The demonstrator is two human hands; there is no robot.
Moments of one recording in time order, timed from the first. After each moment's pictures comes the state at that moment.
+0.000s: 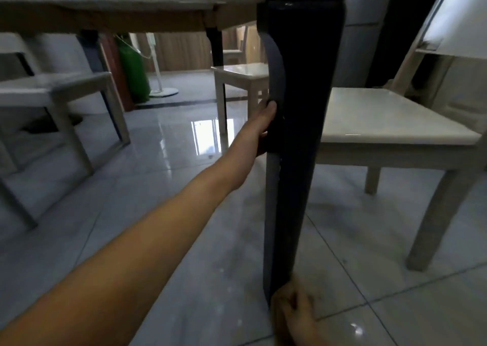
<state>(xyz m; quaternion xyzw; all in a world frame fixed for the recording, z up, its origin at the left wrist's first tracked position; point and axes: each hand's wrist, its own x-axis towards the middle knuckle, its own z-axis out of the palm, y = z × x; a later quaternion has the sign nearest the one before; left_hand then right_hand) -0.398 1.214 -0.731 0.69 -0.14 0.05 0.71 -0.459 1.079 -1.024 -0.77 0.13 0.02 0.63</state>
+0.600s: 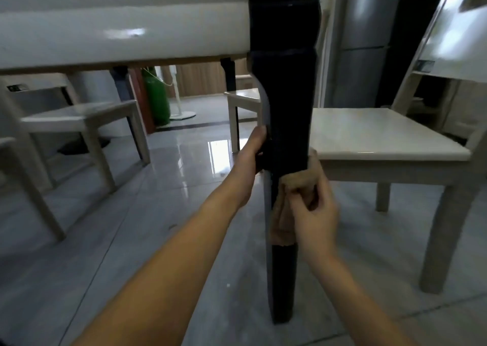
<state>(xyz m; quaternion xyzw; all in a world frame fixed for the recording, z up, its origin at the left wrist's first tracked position) -0.403 1.197 -0.734 0.70 -0.07 0.10 0.71 -0.434 1.081 -0.810 -0.62 -0.13 -0.27 0.73</state>
